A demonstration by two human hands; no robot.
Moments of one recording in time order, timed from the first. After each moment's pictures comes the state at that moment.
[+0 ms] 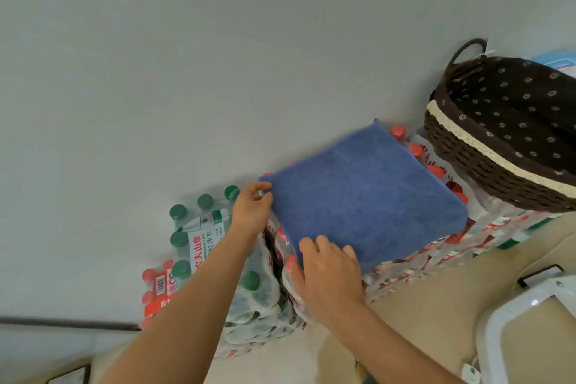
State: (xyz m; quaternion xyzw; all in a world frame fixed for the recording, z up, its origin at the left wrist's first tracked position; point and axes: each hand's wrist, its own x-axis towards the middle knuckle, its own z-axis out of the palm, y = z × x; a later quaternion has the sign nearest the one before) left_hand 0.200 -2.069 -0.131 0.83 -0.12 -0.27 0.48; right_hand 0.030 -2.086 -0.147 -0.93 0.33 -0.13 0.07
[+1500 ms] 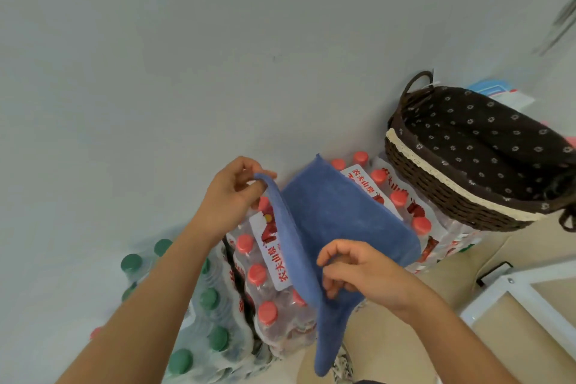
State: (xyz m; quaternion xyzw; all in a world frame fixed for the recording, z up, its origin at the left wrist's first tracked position) left_hand 0.209 -2.125 -0.034 0.73 -0.35 -0.30 0.51; right_hand -0.017 -2.192 -0.063 -0.64 0.34 0.01 0.69
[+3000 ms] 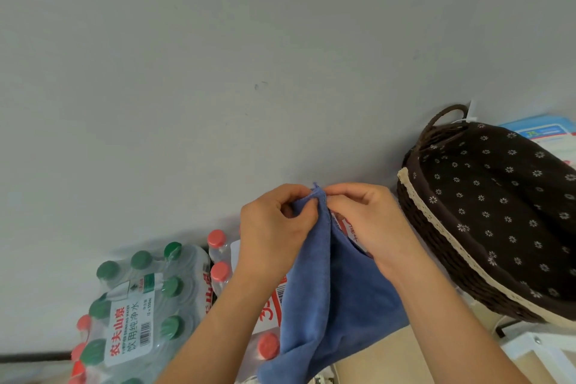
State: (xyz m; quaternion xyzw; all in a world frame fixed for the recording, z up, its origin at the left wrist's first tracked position) left_hand 0.127 -2.204 -0.029 0.79 -0.33 -0.10 0.50; right_hand 0.034 -2.309 -0.025 -0.61 0.30 -0.17 0.72
